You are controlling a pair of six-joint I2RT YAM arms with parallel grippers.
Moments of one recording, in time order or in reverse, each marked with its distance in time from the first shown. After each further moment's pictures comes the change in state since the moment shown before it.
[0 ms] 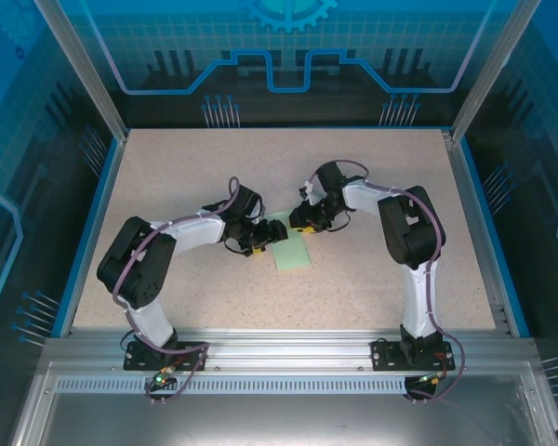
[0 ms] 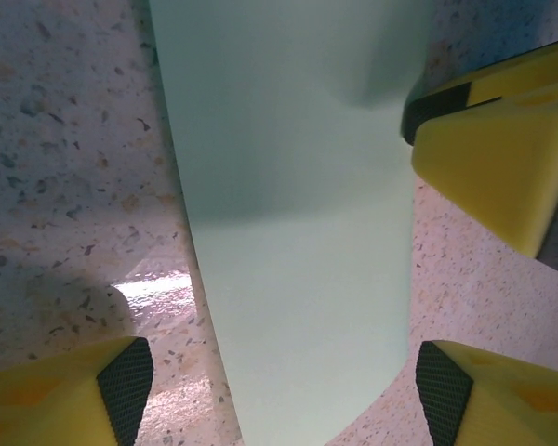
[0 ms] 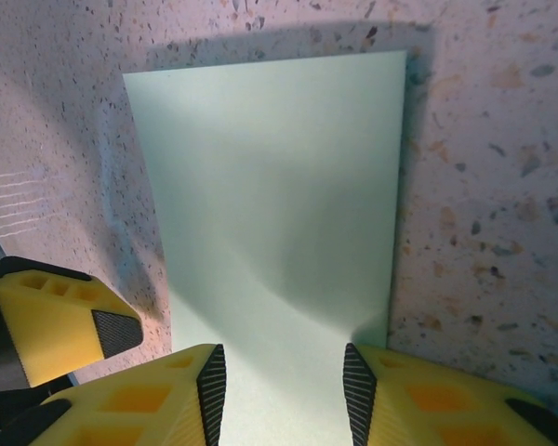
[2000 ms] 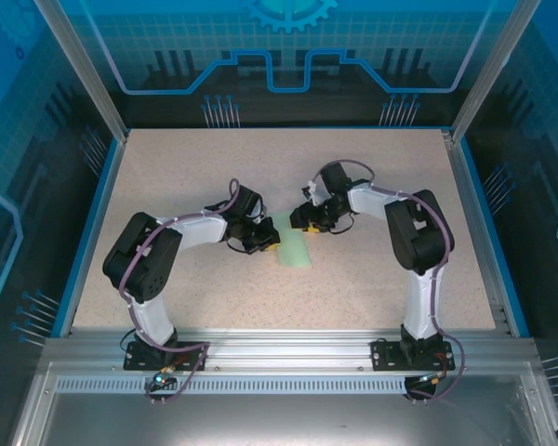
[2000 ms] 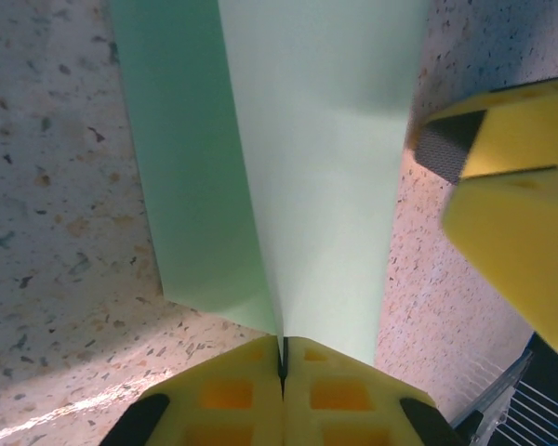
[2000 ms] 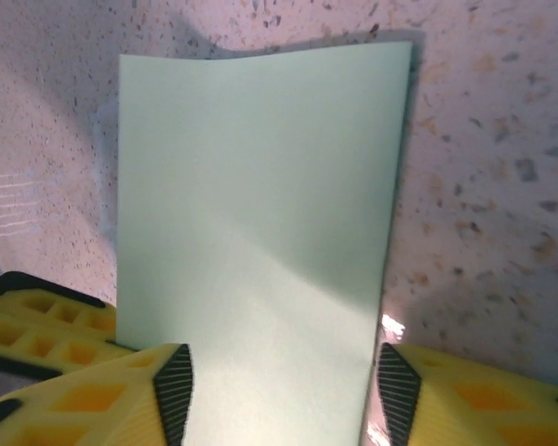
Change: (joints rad) left arm 0.010 0.042 -0.004 0.078 0.077 -0.078; right arm -0.008 -0.109 -0.108 0.078 0.043 -0.018
